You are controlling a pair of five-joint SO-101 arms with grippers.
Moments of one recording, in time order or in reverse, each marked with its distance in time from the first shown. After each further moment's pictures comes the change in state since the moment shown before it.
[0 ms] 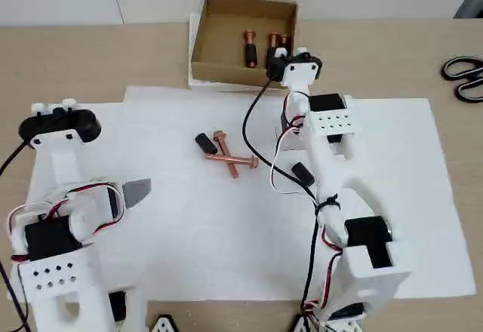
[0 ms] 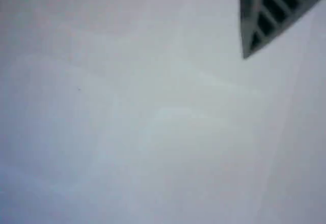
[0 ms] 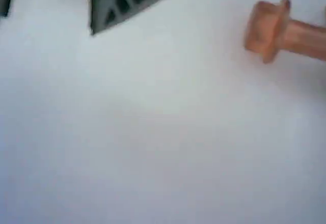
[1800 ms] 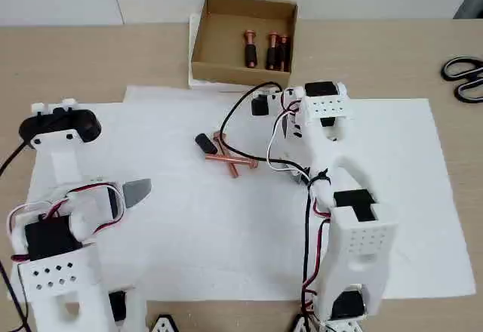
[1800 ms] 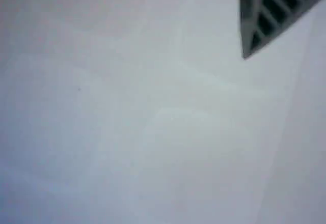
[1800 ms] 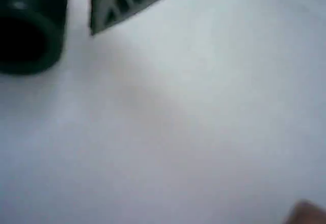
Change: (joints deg) left arm 0.0 0.0 0.0 0.0 0.0; right arm 1.5 19.1 -16.9 25.6 23.6
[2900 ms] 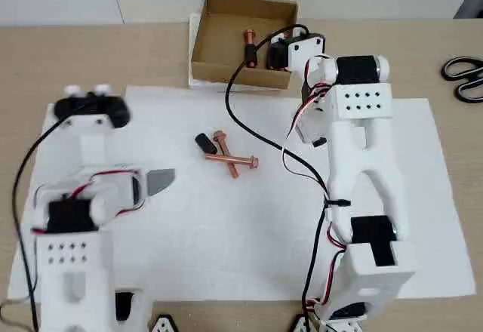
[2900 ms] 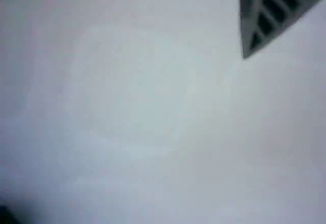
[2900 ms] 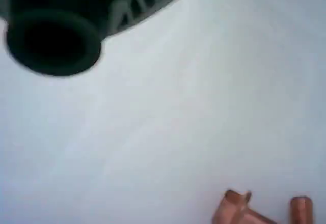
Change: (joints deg) left arm 12.4 10.5 -2.7 -9.1 0.4; right arm 2.0 -18.9 -11.7 9.0 -4.7
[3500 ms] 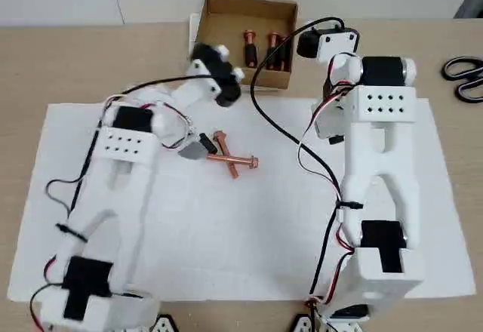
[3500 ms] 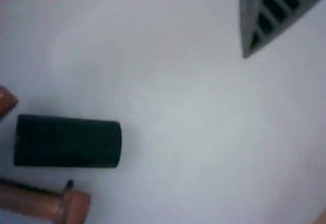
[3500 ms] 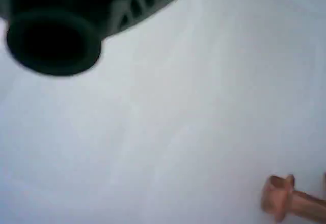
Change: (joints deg) left arm 12.5 41.5 -25.6 -15.6 -46.4; right arm 4.9 -2.0 0.0 0.5 -4.3
